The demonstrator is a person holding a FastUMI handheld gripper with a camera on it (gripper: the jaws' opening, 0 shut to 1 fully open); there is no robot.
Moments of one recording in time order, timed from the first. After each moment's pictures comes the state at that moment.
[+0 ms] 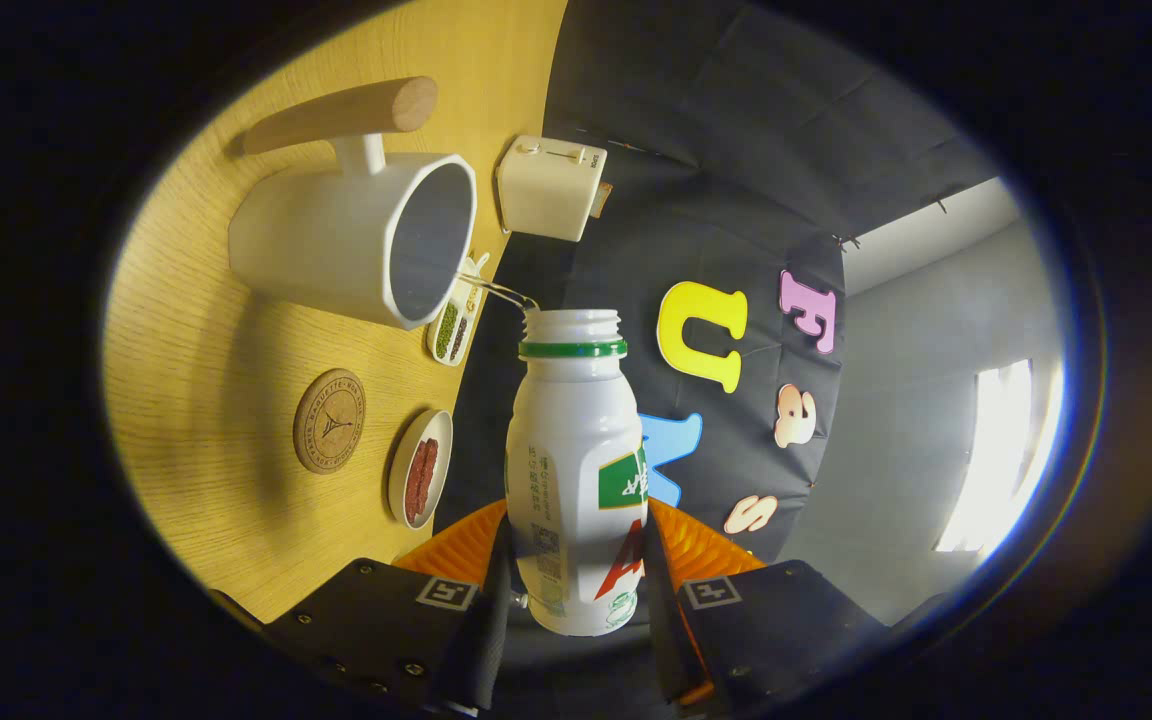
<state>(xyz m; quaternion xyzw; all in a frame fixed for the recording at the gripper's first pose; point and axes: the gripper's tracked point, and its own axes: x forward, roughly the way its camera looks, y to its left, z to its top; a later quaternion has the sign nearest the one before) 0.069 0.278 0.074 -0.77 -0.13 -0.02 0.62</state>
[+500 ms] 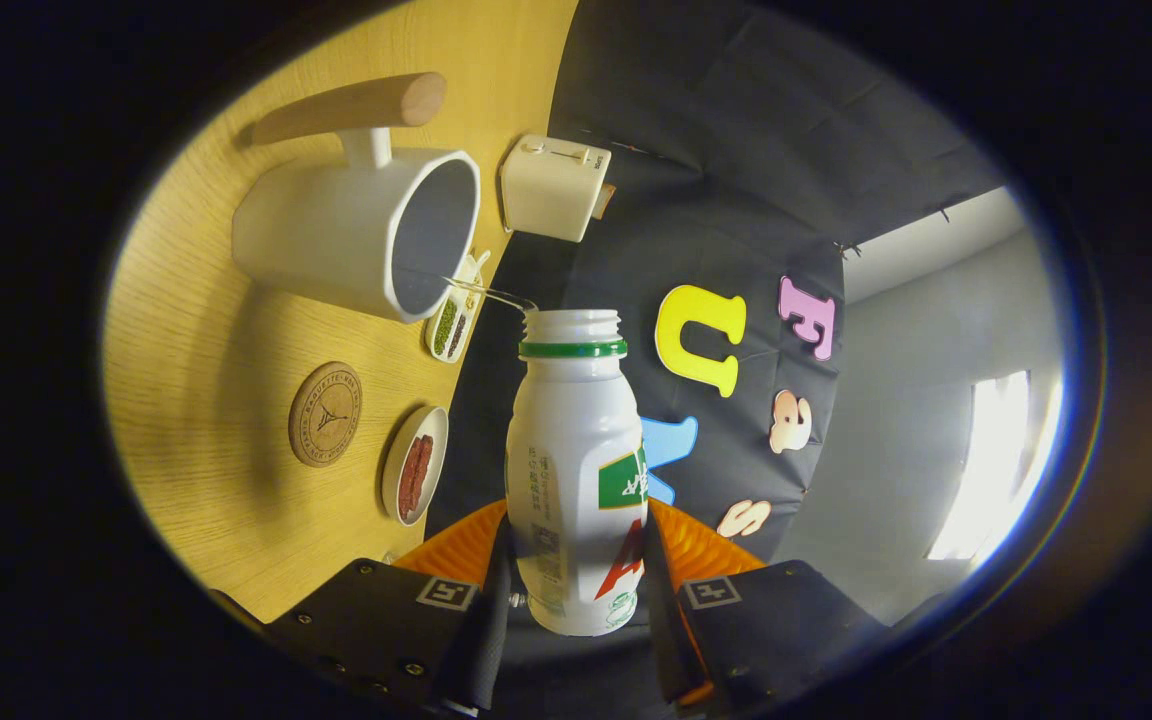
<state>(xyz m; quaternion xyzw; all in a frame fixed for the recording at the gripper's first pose) 0.070 0.279 0.076 -0.78 -0.13 -0.02 0.61</state>
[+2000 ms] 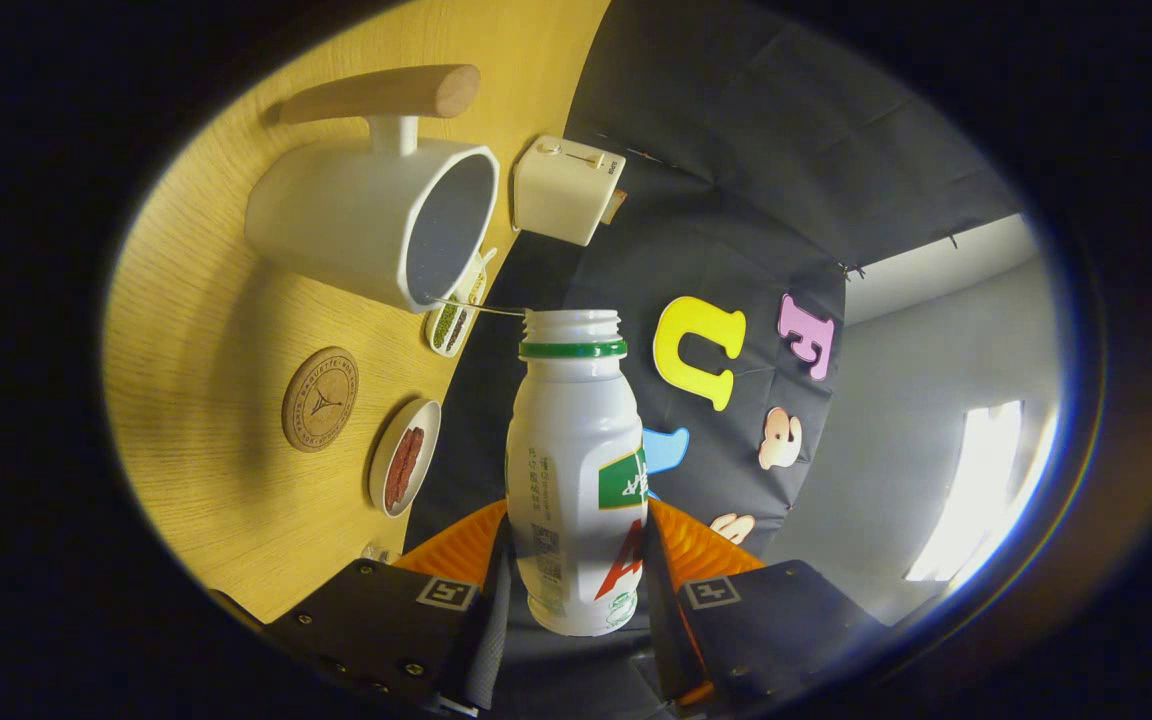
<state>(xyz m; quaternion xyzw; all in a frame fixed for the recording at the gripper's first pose) 0.068 0.281 0.081 -0.80 -0.15 -0.02 0.58</state>
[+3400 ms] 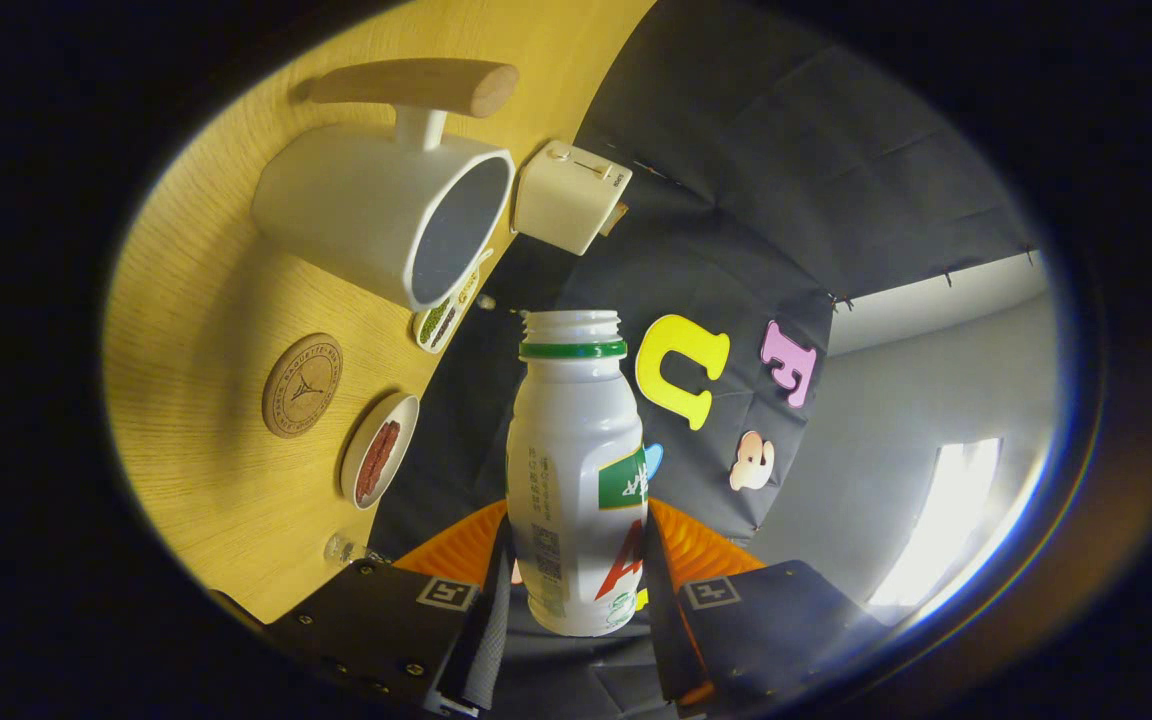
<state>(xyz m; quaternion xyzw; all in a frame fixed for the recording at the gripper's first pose) 0.068 0.287 0.087 -0.82 -0.19 -0.04 0.54</state>
